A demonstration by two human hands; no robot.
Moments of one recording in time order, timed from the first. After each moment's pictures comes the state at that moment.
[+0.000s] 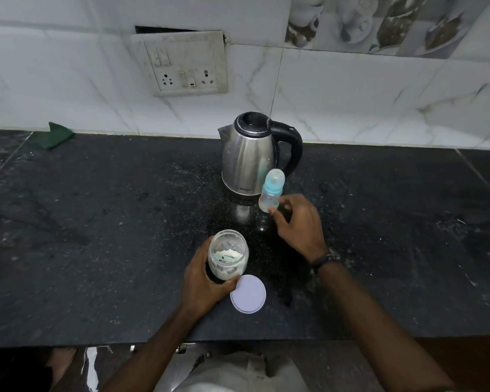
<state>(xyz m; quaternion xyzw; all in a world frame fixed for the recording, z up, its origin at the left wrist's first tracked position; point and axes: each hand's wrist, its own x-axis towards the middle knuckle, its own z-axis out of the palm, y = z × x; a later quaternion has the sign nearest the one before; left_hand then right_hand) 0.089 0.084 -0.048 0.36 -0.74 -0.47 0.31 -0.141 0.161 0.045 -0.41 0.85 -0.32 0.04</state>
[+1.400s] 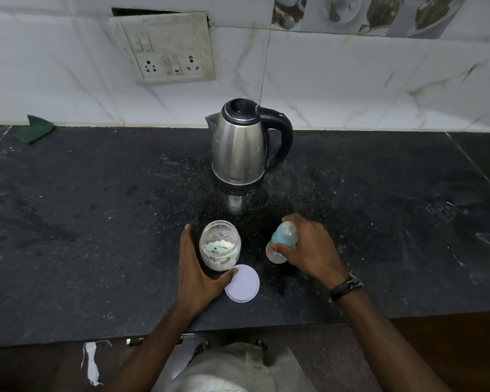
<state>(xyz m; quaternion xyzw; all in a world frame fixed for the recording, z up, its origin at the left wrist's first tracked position) 0.090 0.096 -0.046 0.37 -0.76 -0.43 0.31 -0.110 0.225 0.072 -0.39 0.89 -0.20 0.15</state>
